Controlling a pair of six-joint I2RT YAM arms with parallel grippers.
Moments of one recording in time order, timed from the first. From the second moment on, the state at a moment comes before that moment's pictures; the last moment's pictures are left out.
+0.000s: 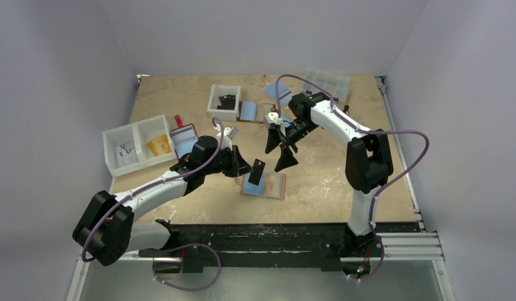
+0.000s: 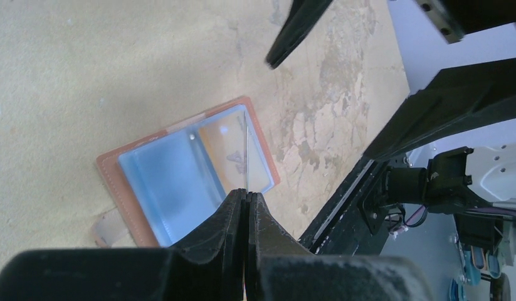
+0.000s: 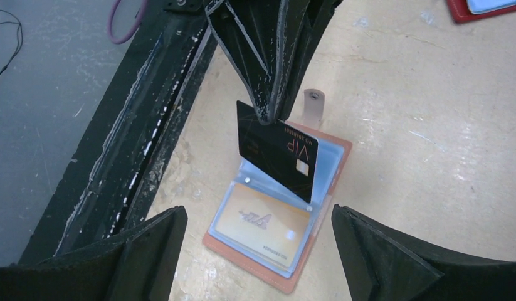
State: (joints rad) left arm -0.58 1.24 0.58 0.14 0.40 -0.61; right arm 0.42 1.95 1.62 -1.32 -1.10 -1.38
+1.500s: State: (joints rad) left arm -0.58 1.12 0.93 -0.10 0.29 -0.63; right arm 0.49 1.86 1.61 -1.37 -1.06 -1.13
